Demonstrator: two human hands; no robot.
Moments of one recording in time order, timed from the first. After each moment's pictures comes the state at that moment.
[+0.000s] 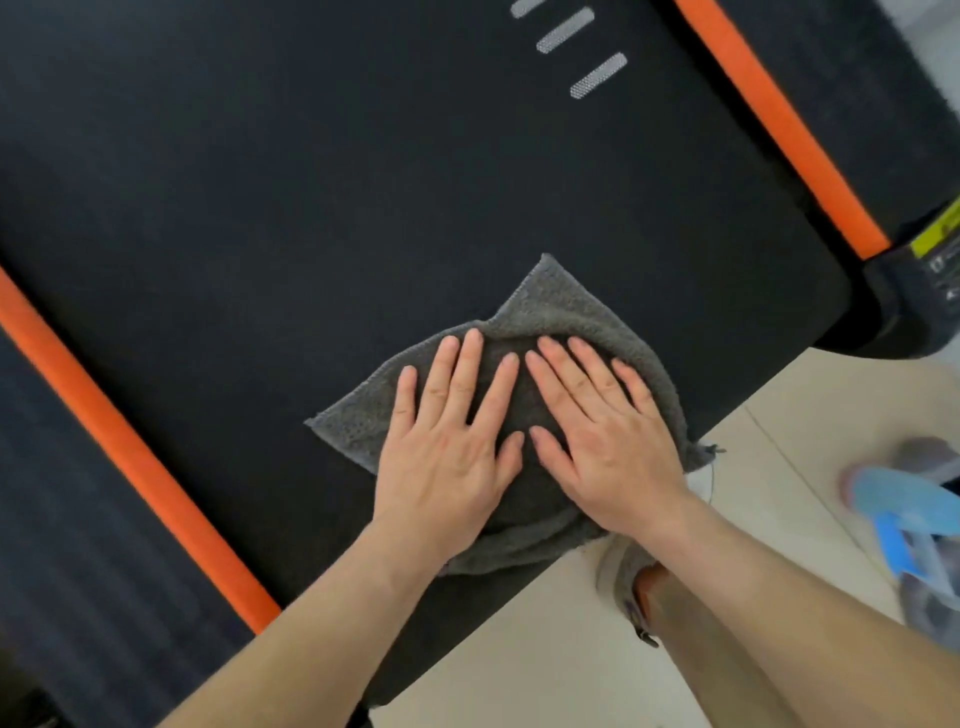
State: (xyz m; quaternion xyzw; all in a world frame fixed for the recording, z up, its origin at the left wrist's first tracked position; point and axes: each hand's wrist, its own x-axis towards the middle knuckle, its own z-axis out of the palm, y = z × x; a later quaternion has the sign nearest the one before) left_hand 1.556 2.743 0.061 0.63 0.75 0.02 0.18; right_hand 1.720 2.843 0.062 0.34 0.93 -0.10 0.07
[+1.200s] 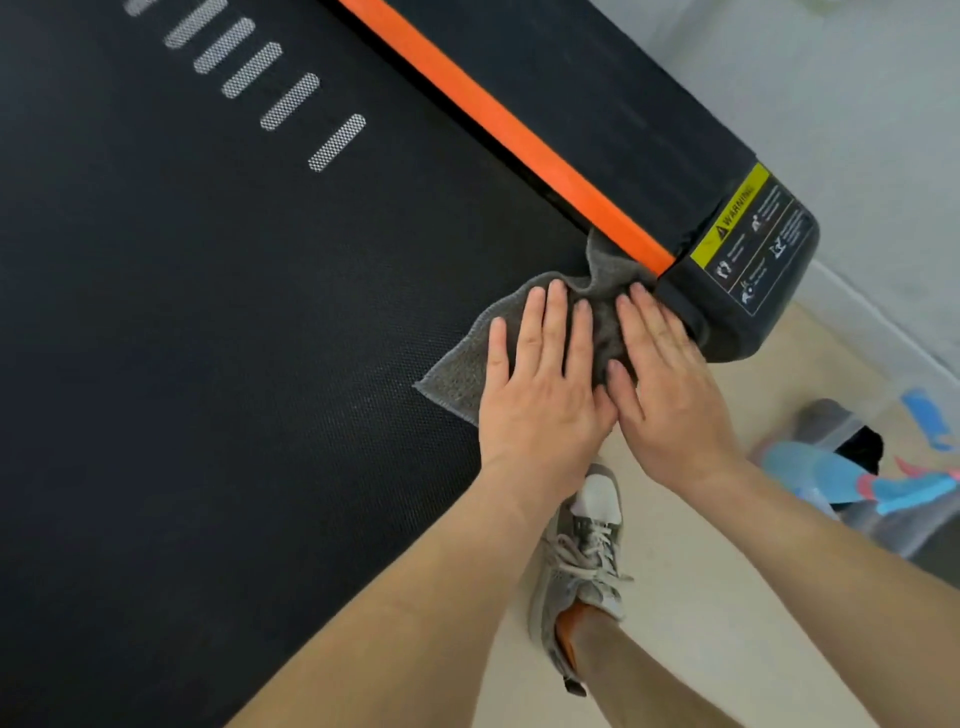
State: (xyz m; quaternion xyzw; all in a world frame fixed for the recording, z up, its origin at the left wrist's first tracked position) left_hand 1.726 2.935 0.048 0.69 0.71 0.06 0.14; right_hand 1.863 2.980 0.055 0.54 0.83 -0.15 -0.07
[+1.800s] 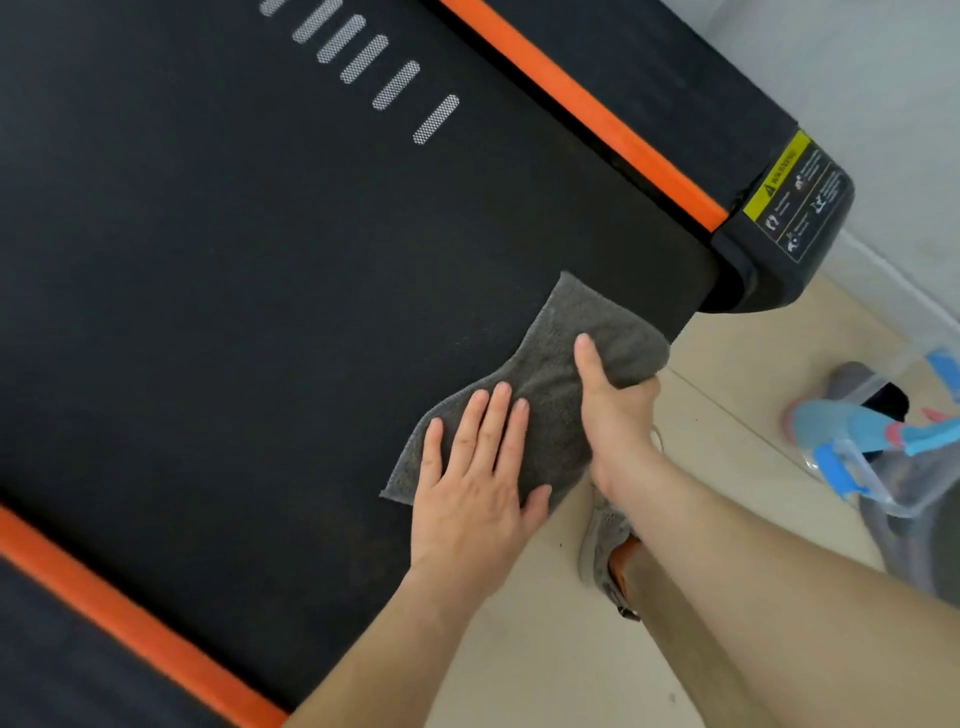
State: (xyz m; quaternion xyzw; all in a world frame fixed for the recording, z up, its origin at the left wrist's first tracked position) left_hand 1.631 2.769 0.061 0.70 0.69 -0.03 0.19; right_hand 1.741 2.887 0.065 0.81 0.21 -0.49 -0.25
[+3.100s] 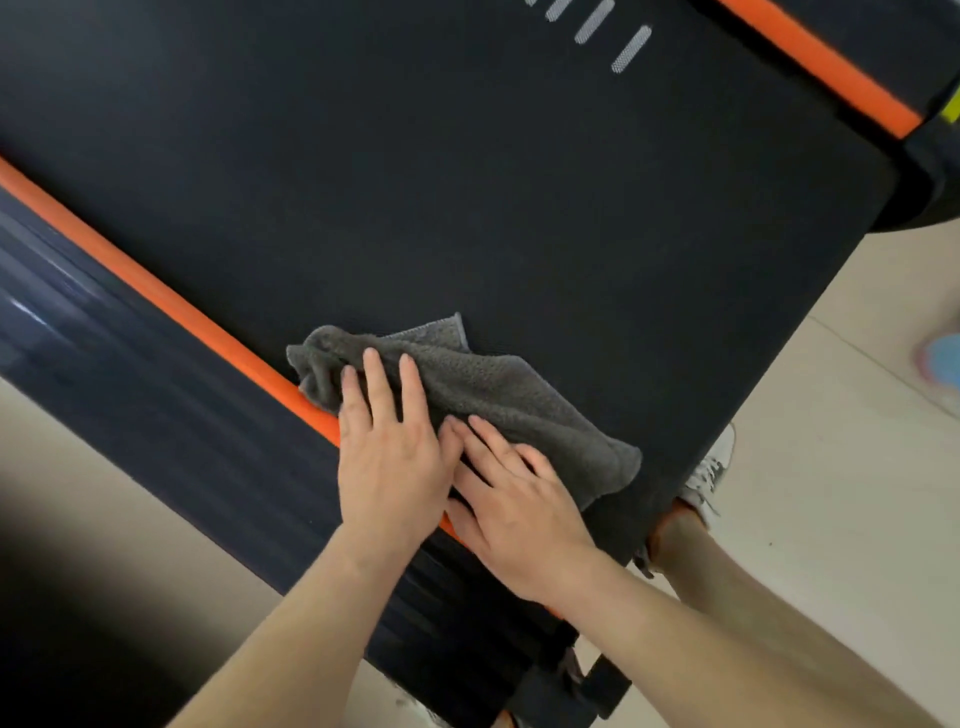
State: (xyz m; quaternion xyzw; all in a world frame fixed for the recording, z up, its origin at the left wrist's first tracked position) left_hand 1.398 2.655 0.083 0.58 0.77 -0.13 0.25; right_hand 1.555 2.656 0.088 0.41 0.86 -0.30 0.06
